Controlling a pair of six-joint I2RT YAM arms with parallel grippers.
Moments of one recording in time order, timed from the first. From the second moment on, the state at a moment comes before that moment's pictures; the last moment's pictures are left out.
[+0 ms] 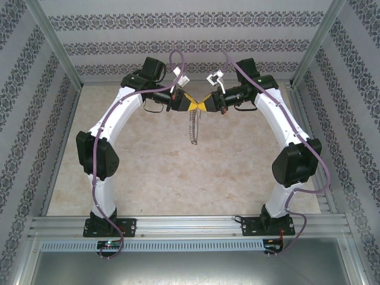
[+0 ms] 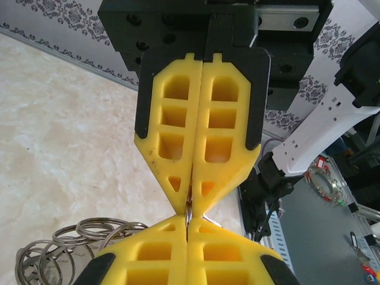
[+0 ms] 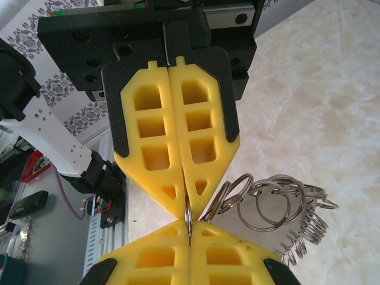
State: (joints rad) left arm -0.35 1.99 2.02 -0.94 1.21 0.37; right arm 0.25 1.81 1.84 -1.02 -1.15 -0.38
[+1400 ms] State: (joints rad) left arm -0.37 1.87 1.74 -0.39 1.07 -0.16; right arm 0.13 1.44 0.98 0.32 -0.84 0.78
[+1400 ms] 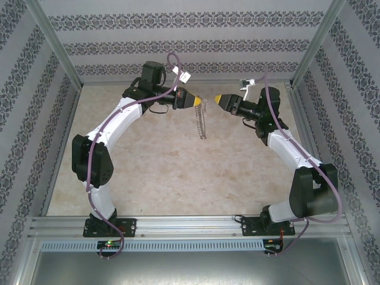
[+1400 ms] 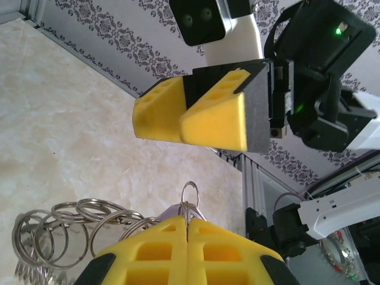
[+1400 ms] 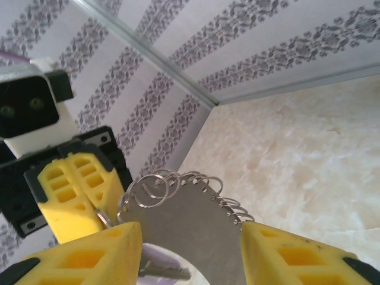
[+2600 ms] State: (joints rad) left arm -0.36 1.86 1.71 -0.33 1.02 -0.39; right arm 0.25 1.43 0.94 0.49 -0.73 0.91
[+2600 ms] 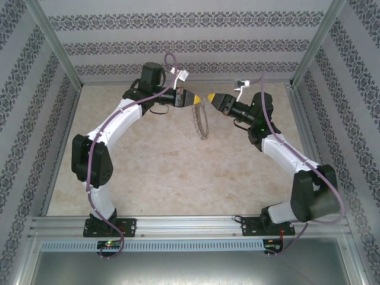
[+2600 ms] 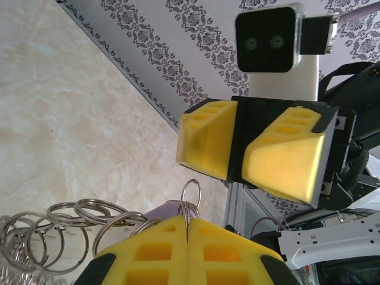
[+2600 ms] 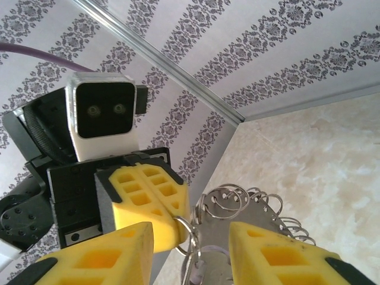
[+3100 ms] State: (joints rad) left arm -0.36 1.86 1.71 -0.33 1.02 -0.39; right arm 0.26 1.47 0.94 0.50 -0.74 0.92
